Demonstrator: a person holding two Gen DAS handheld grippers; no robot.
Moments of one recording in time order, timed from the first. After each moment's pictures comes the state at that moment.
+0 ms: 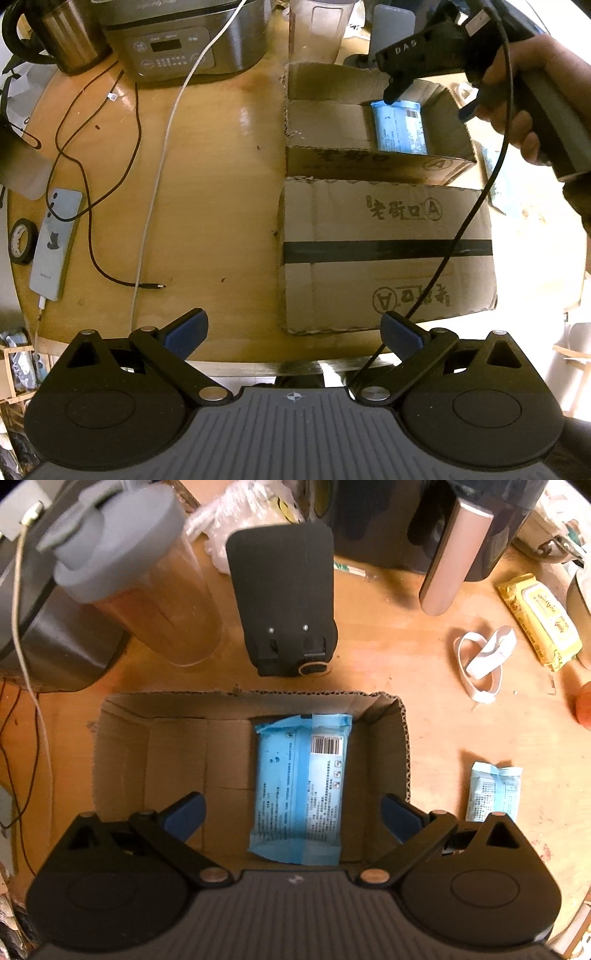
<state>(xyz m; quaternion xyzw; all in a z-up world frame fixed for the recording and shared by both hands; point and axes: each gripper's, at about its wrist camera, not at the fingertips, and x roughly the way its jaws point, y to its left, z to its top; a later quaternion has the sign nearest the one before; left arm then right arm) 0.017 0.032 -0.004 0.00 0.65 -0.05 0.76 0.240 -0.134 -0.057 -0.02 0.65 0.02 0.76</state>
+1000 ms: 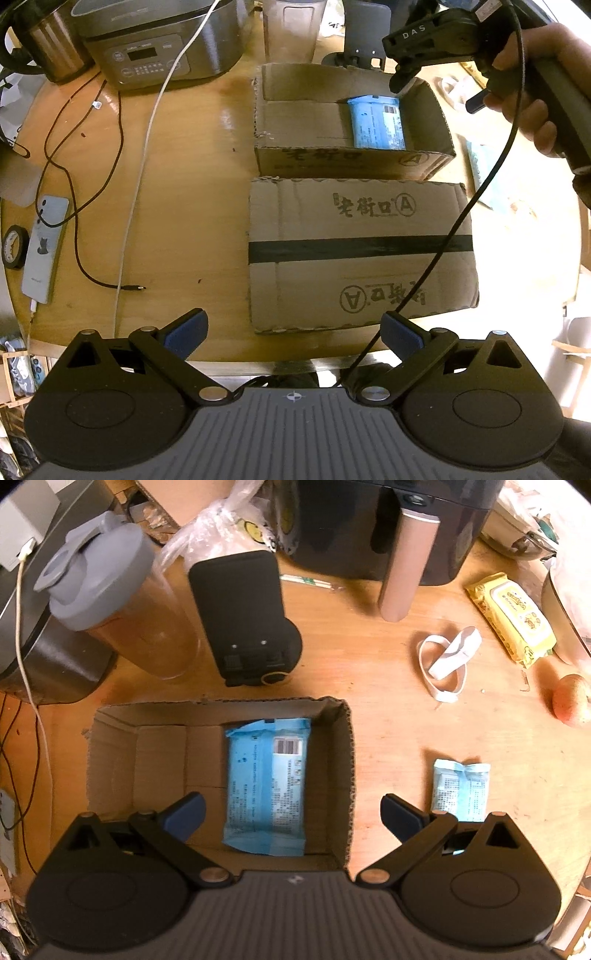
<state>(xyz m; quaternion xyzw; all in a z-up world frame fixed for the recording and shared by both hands) 0.014 0.004 -0.002 0.01 0.65 -0.06 0.76 0.238 -0.168 -0.039 -0.01 0.64 0.01 0.77</state>
